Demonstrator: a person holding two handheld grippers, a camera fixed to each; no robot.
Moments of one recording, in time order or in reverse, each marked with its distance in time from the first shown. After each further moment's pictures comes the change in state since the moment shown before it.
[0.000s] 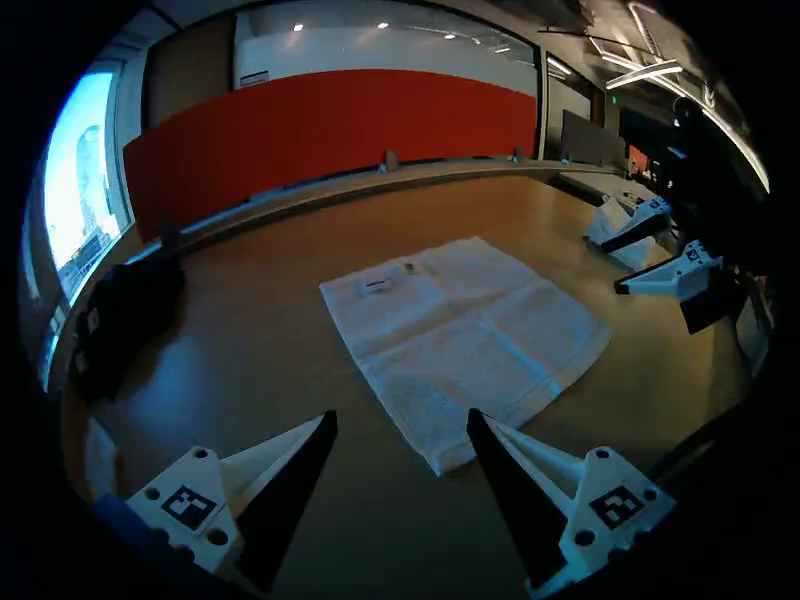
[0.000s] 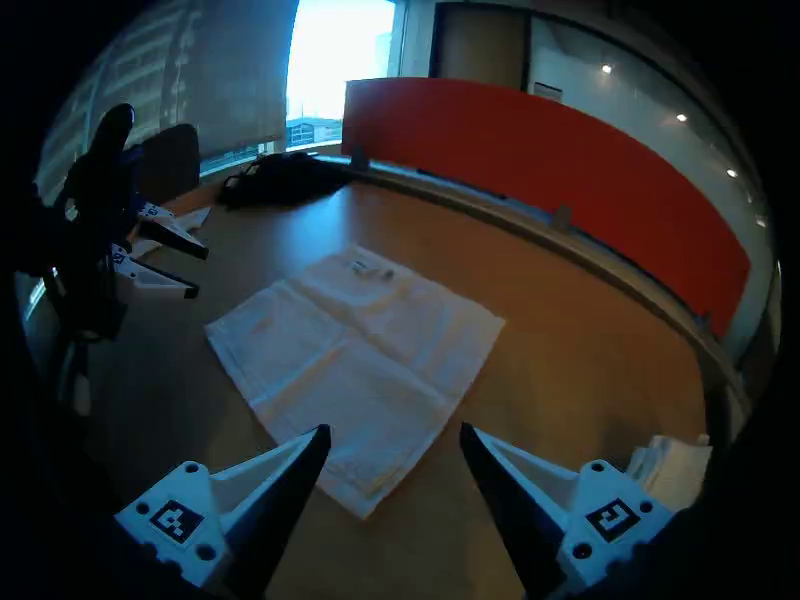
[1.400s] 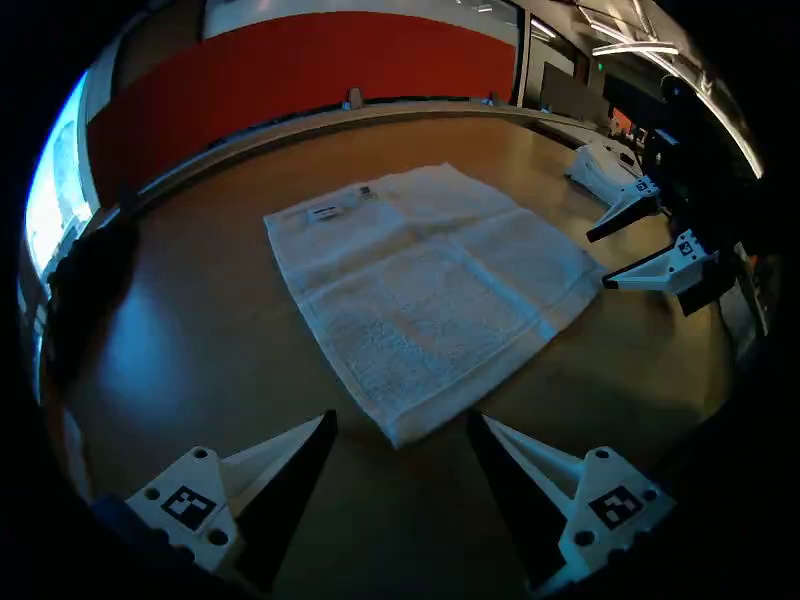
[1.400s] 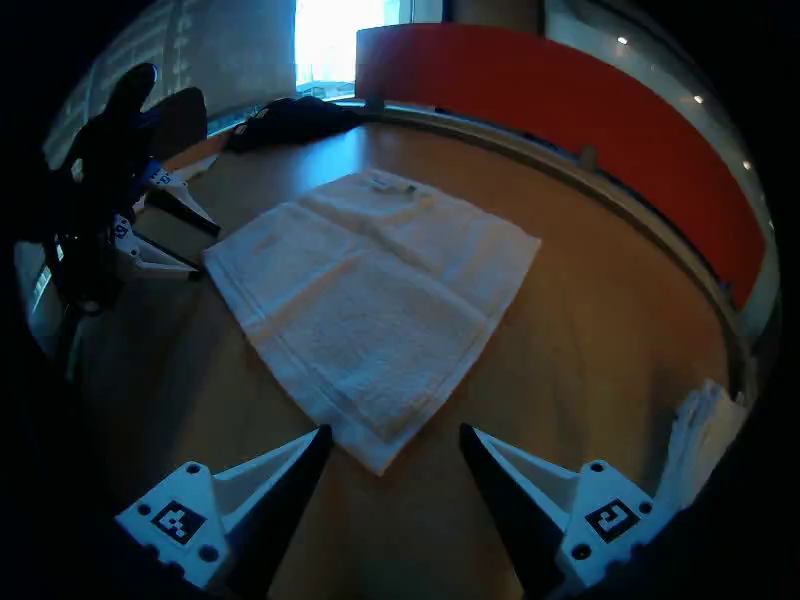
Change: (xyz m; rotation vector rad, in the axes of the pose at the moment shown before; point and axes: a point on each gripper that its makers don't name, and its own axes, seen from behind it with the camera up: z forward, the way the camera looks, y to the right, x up) left arm -0.056 0.036 0.037 -0.096 -0.173 0.025; right arm -0.075 -0.018 0.028 0.062 -0.151 0.000
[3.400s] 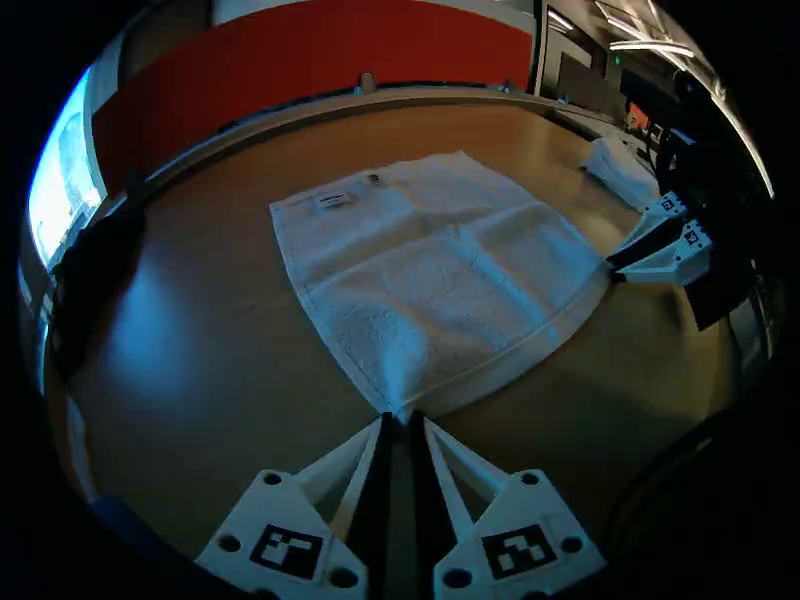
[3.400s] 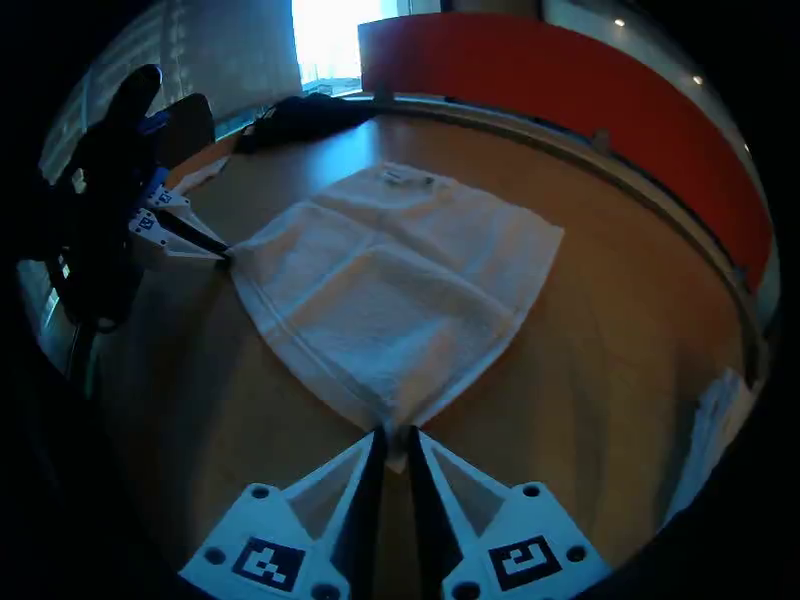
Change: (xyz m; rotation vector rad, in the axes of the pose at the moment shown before) left arm -0.003 0.003 -0.001 0.046 -0.064 -0.032; right arm 0.001 -0.021 0.003 0.077 -0.027 0.042
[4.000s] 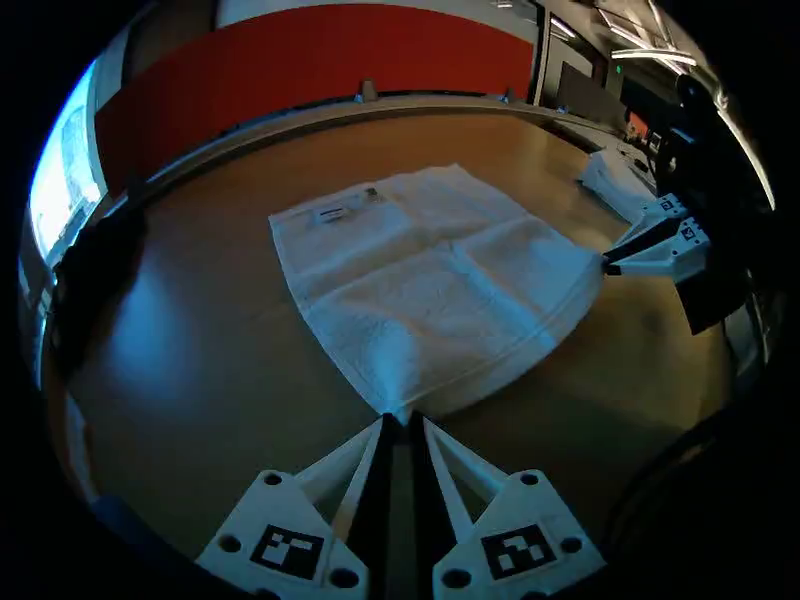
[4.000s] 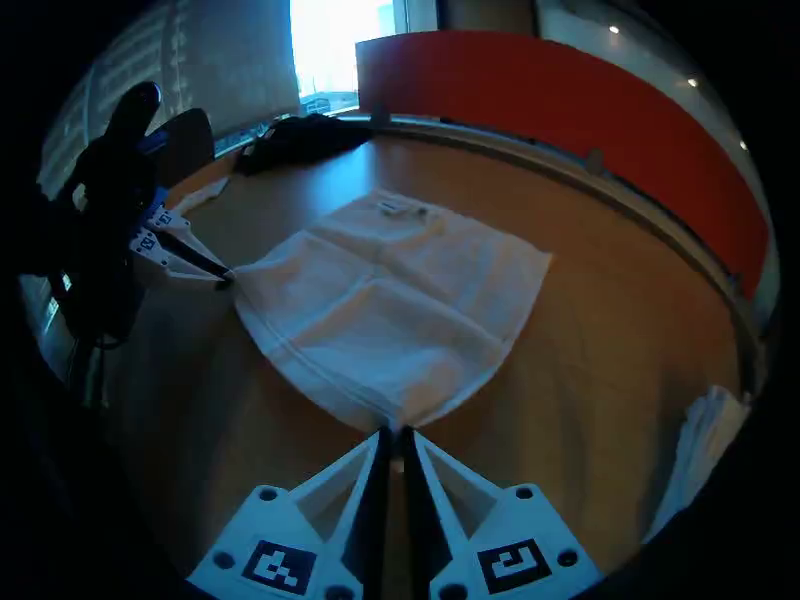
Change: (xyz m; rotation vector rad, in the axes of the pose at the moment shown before) left arm 0.012 0.005 -0.010 -0.014 0.022 -0.020; right arm 0.024 0.003 -0.016 -0.007 0.058 0.004
